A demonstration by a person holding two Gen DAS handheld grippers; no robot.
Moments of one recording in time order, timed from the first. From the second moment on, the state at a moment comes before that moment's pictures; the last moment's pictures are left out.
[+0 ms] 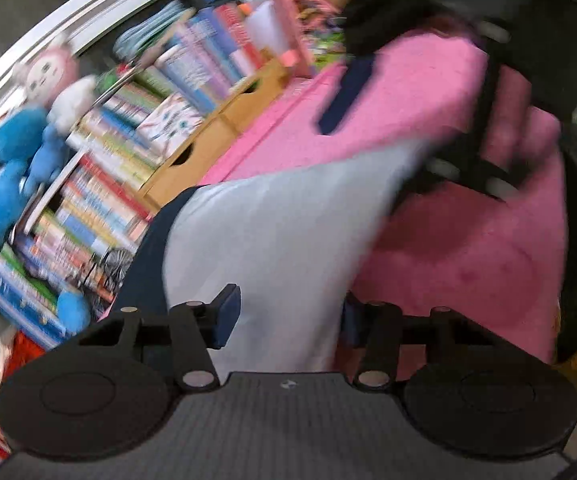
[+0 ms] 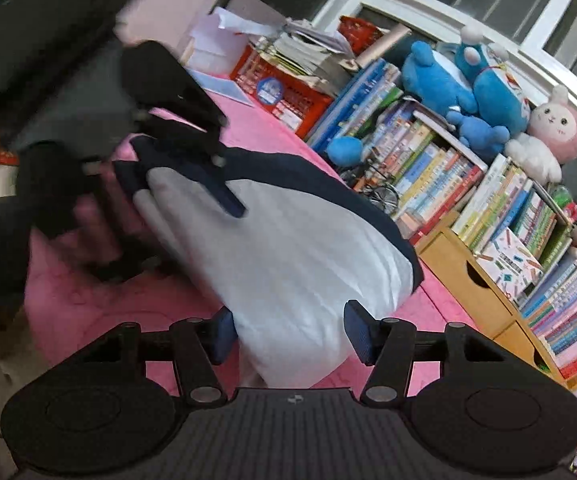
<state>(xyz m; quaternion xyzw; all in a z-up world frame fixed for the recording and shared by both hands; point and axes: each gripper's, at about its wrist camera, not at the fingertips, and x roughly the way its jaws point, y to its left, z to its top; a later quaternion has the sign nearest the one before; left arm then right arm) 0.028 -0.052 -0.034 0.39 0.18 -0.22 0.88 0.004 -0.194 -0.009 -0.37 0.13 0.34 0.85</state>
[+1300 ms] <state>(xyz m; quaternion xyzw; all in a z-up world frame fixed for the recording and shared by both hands) 0.148 0.155 -0.051 -0.54 0.39 -0.24 0.71 0.047 -0.131 0.010 -0.26 0.10 0.31 0.91</state>
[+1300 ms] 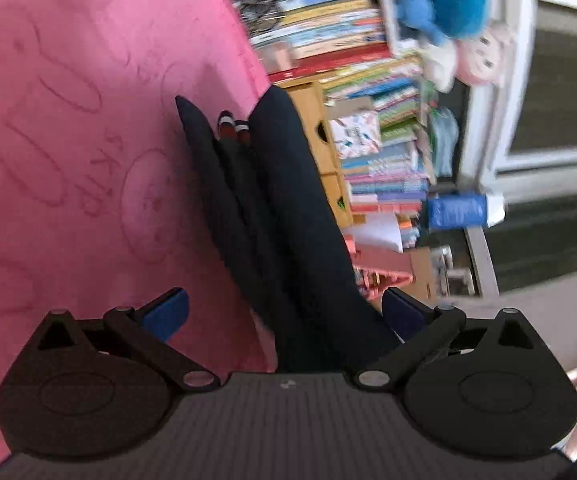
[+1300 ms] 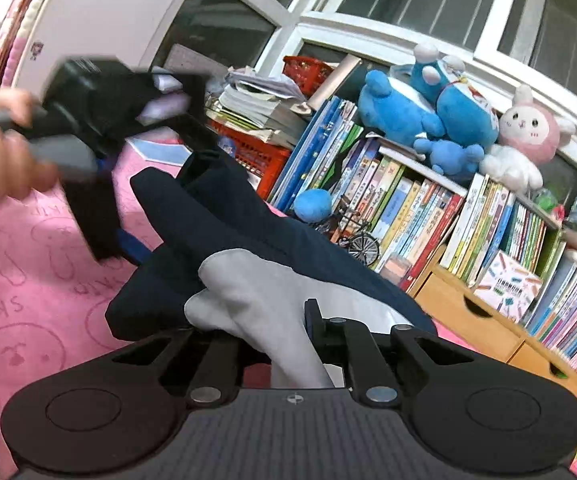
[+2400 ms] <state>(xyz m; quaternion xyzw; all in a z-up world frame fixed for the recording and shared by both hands) 0.161 0.108 -0.032 -0.34 0.38 -0.21 0.83 0.281 -0.242 -0.053 0.18 0.35 0.38 0.84</state>
